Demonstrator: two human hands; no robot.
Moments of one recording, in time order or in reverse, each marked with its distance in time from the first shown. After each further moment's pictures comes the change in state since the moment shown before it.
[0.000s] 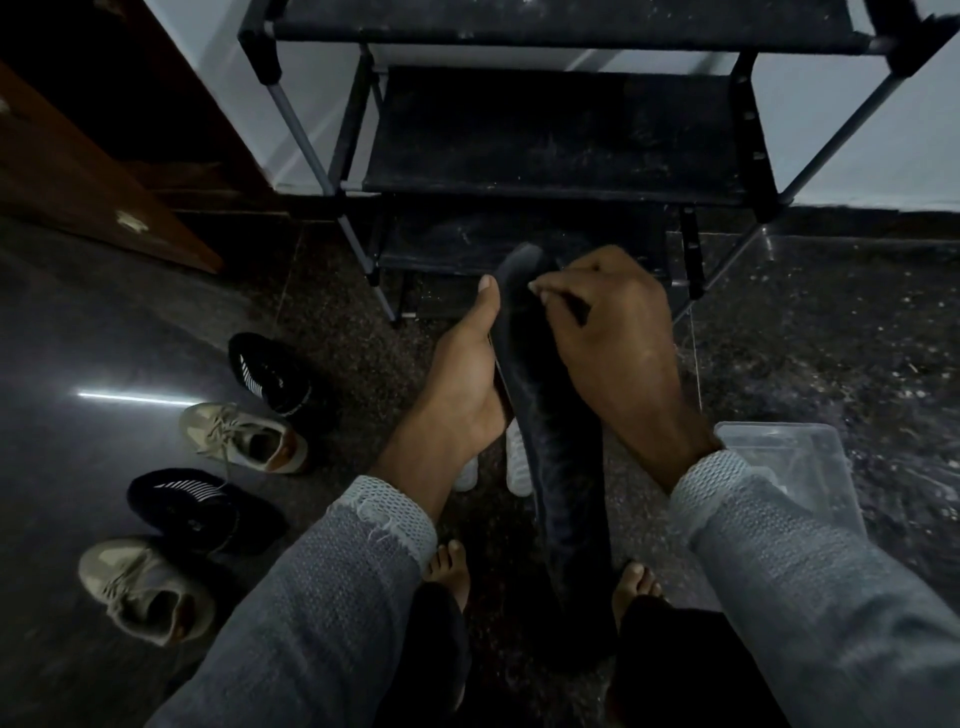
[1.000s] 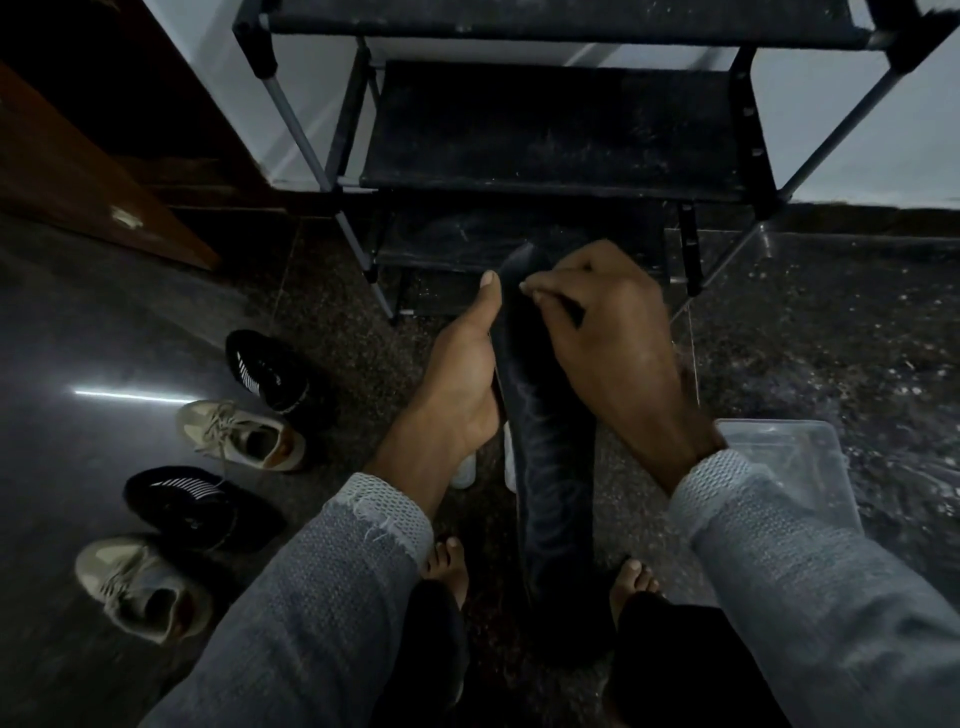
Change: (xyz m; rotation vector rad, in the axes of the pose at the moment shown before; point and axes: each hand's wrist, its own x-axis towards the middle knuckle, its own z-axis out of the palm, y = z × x) left_hand -0.004 0.002 0.006 0.018 0.023 0.002; right_hand -0.002 -0.003 -0.002 0.011 -0.025 -0.076
